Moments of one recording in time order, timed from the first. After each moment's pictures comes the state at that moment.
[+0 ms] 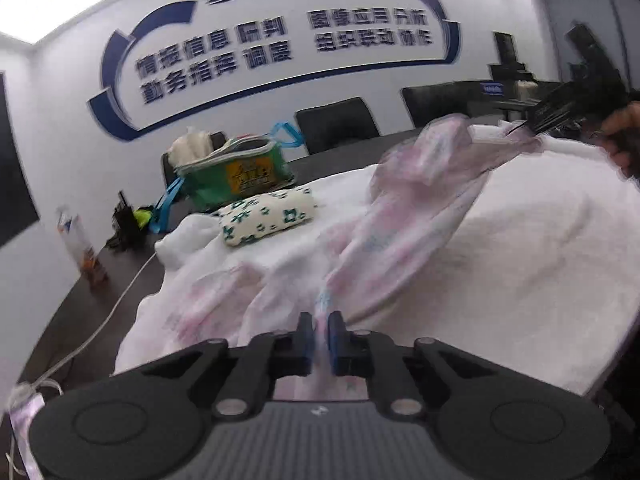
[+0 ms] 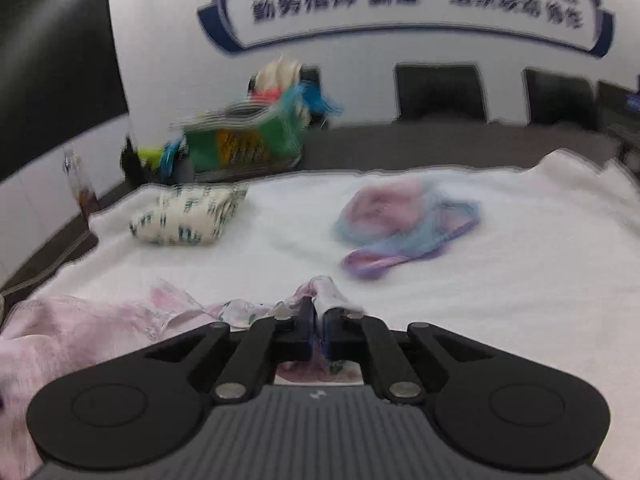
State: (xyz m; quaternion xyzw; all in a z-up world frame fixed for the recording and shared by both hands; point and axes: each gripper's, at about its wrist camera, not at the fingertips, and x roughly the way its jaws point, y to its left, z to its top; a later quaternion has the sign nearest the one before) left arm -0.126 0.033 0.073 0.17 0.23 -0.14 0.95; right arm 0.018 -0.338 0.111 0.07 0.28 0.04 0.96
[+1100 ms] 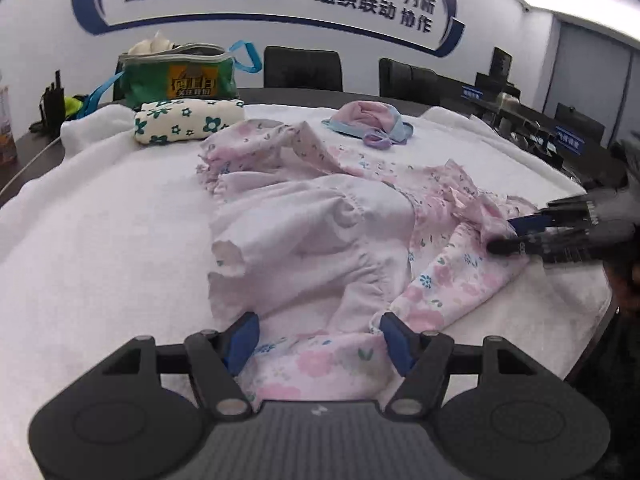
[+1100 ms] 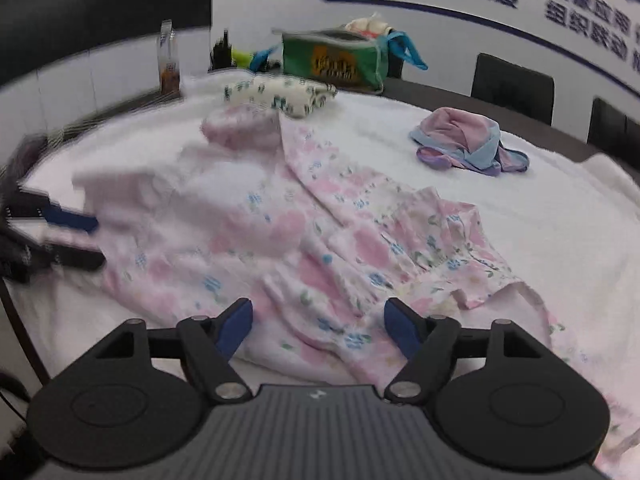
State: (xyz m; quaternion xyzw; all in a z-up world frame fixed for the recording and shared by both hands) left arm -0.089 0.006 0.012 0.03 0.33 -0.21 0.92; right arm -0.070 -0.288 0.043 -0.08 0.34 0.14 0.92
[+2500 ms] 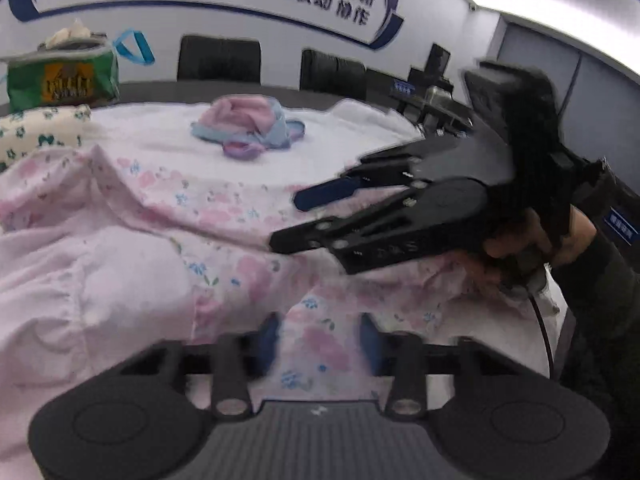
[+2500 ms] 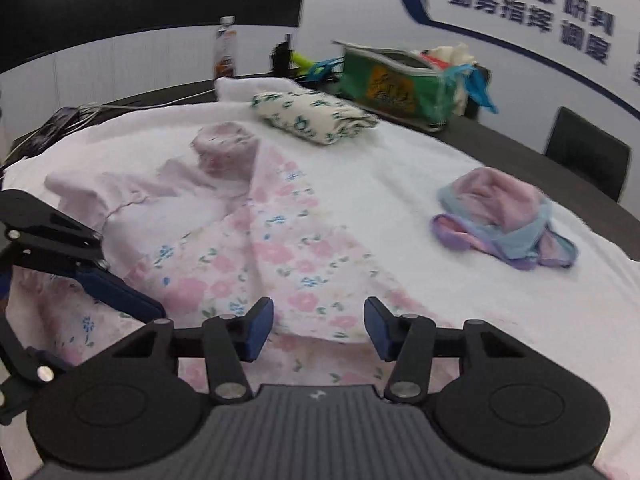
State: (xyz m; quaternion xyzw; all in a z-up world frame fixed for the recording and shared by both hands) left arm -0.024 -0.131 0.012 -0.01 0.35 -0.33 0.88; right arm 0.041 -0.327 0.043 -0.15 0.31 0.28 0.89
